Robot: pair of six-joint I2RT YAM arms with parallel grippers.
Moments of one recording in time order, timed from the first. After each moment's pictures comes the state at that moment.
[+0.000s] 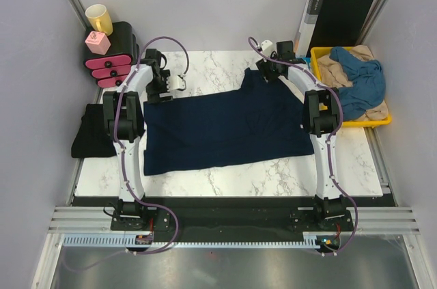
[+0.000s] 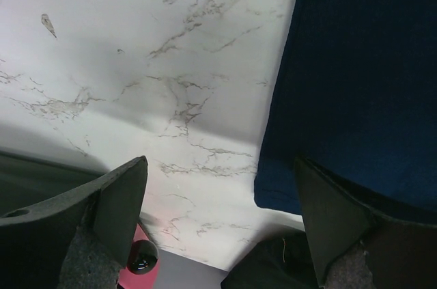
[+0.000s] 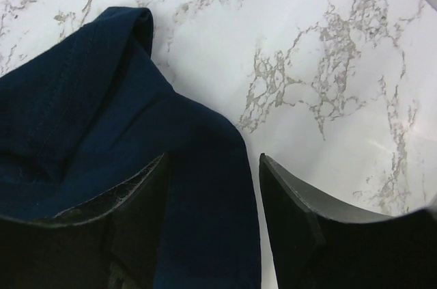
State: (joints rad) left arm -0.04 2.33 1.95 -0.88 0.00 1.39; right arm 0.16 2.54 2.17 -0.38 -0.25 -0.45
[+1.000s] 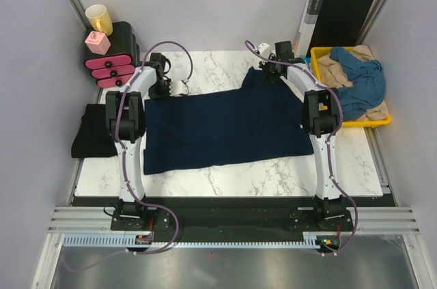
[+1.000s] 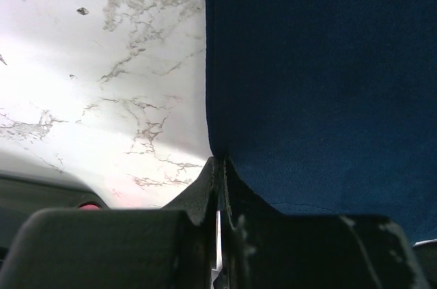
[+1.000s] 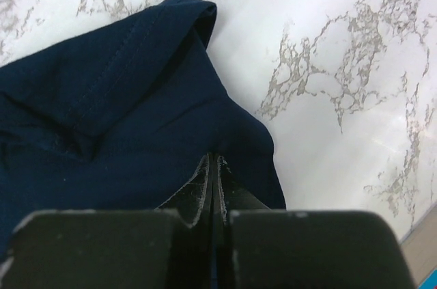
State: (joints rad) left arm -0.08 2.32 1.91 -0.90 -0.02 1.39; right arm 0.16 2.53 2.18 -0.46 -0.26 -0.52
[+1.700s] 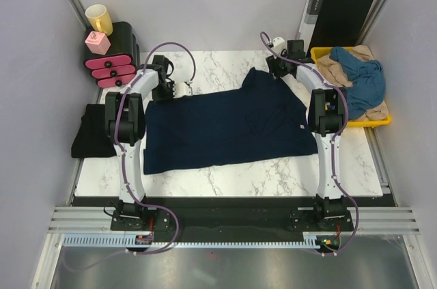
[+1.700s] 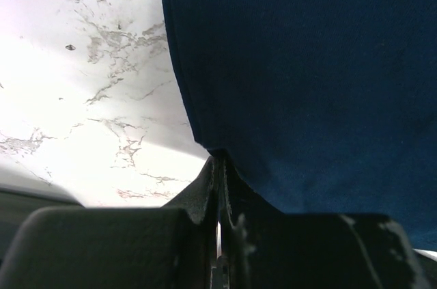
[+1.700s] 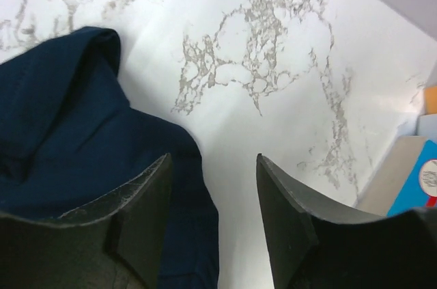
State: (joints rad) left arm -0.10 2.26 1.81 -0.86 0.03 1.34; right arm 0.10 2.50 2.13 -0.33 -0.25 -0.40
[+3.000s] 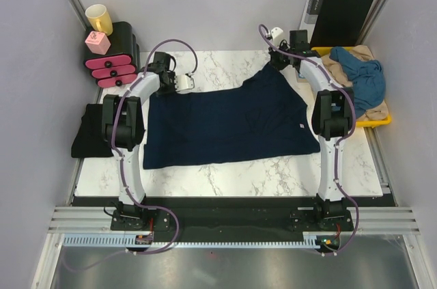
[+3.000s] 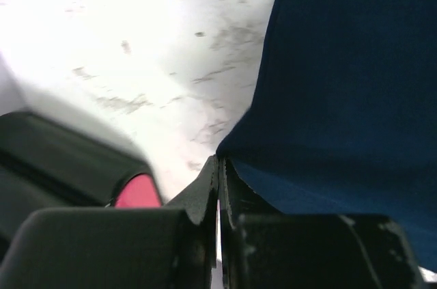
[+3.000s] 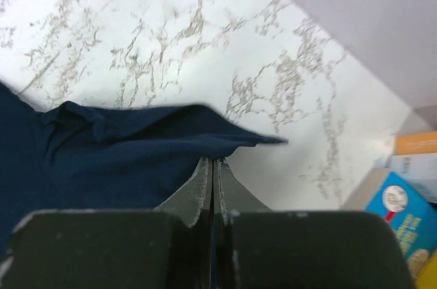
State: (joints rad) left arm -0.13 2.17 1.69 -0.59 -0.06 1.29; right arm 0.11 2.40 2.11 -0.40 -0.40 -0.46
